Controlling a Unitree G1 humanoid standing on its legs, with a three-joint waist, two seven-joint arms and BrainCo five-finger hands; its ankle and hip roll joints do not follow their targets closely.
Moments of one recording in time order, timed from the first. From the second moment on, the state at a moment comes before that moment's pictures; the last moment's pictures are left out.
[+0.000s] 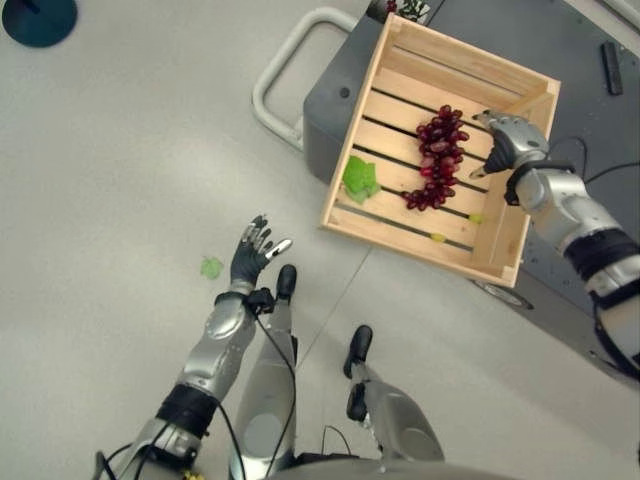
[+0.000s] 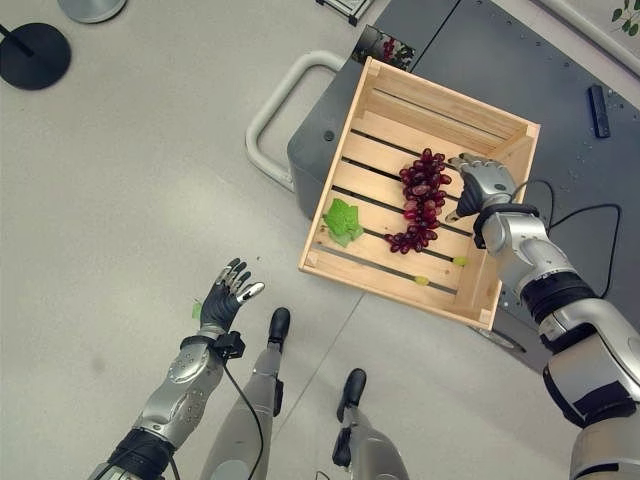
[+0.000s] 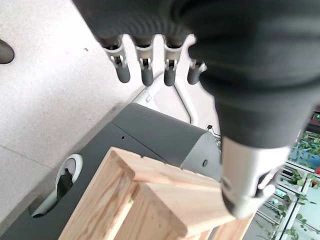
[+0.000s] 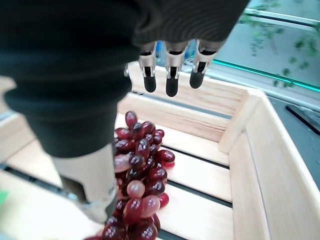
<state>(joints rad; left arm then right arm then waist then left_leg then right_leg) -0.22 0.34 -0.29 0.24 -0.60 -0.14 0.19 -1.04 -0.87 0.78 0.75 -0.51 0.08 -0.11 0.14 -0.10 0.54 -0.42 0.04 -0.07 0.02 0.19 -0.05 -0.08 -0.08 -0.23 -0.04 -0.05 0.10</state>
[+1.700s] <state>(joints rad) -0.33 0.40 -0.37 0.18 -0.60 -0.14 0.11 -1.03 -0.65 0.95 1.22 -0.90 0.09 -0.02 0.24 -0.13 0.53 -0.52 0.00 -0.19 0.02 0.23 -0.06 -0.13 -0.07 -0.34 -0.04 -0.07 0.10</state>
